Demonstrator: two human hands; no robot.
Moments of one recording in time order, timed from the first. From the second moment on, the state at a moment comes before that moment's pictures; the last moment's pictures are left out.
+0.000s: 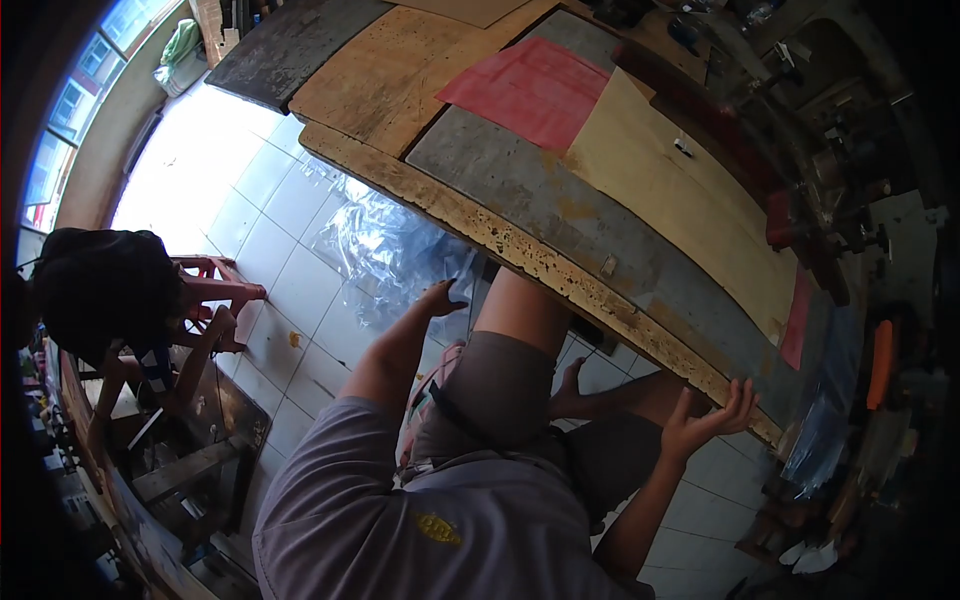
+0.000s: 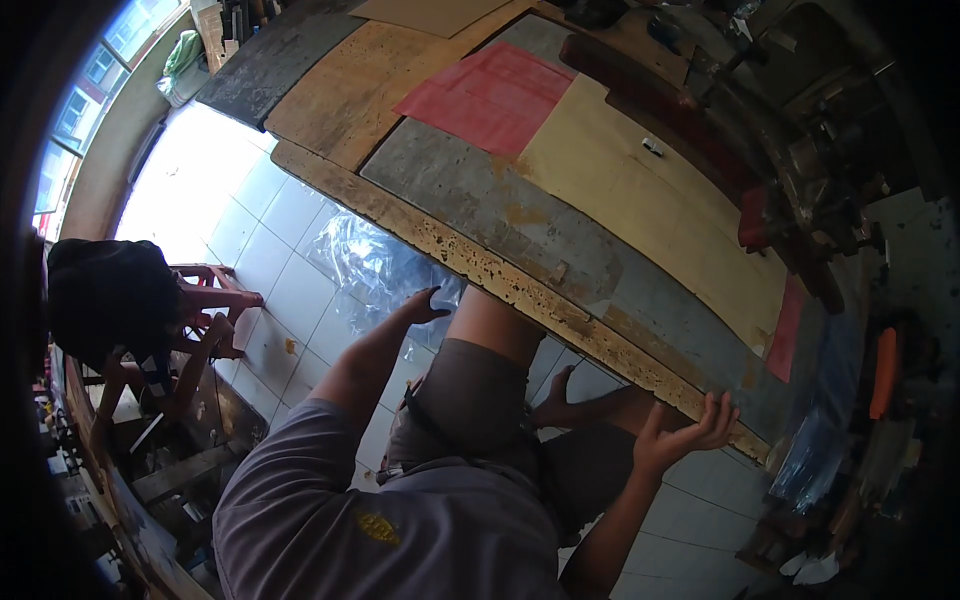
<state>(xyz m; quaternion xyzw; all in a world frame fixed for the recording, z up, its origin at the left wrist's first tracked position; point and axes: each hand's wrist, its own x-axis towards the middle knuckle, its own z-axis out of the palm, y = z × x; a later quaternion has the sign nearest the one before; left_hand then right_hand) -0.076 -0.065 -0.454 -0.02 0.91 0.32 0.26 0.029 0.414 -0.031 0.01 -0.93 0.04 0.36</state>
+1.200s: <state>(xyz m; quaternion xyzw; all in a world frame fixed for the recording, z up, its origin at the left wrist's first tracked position) -0.173 -0.316 -0.239 -0.29 0.64 0.56 -0.43 0.024 0.416 -0.041 -0.02 -0.92 0.03 0.39</state>
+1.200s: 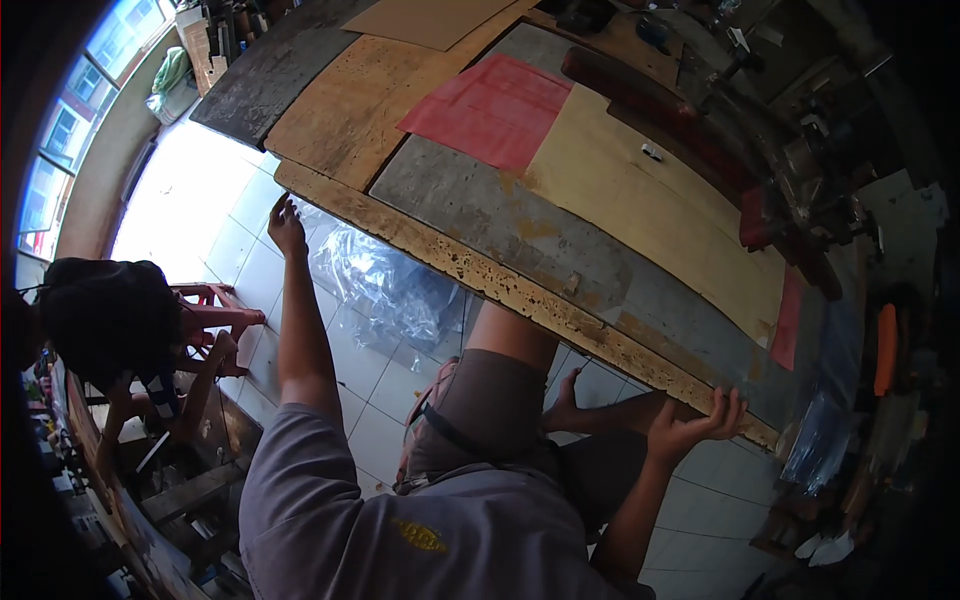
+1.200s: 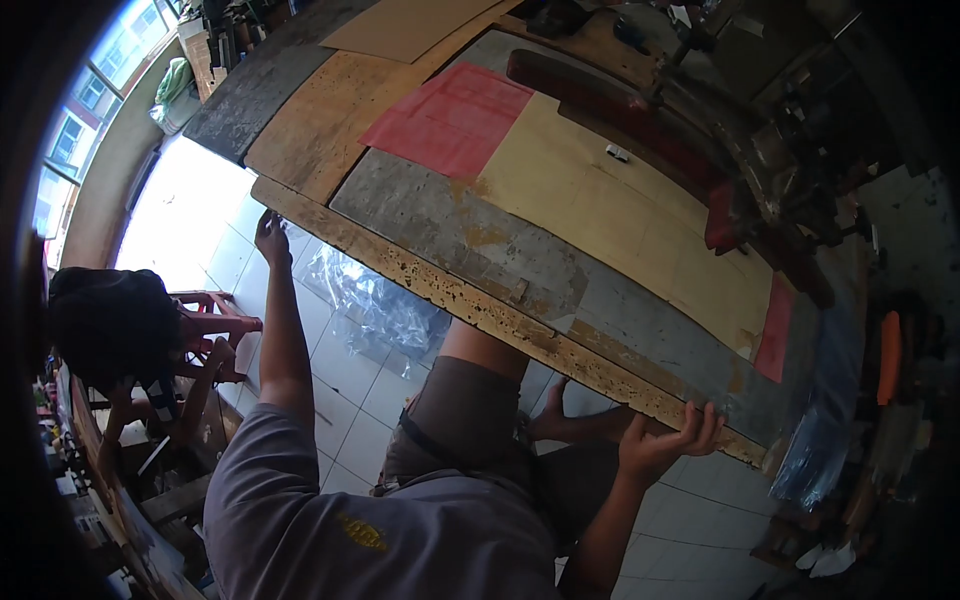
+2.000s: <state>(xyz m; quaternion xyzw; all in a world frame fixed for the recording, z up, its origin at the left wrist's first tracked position) -0.024 -0.092 -0.219 -0.19 0.80 0.54 -0.20 0.028 0.410 -0.031 -0.03 -0.91 0.06 0.40</state>
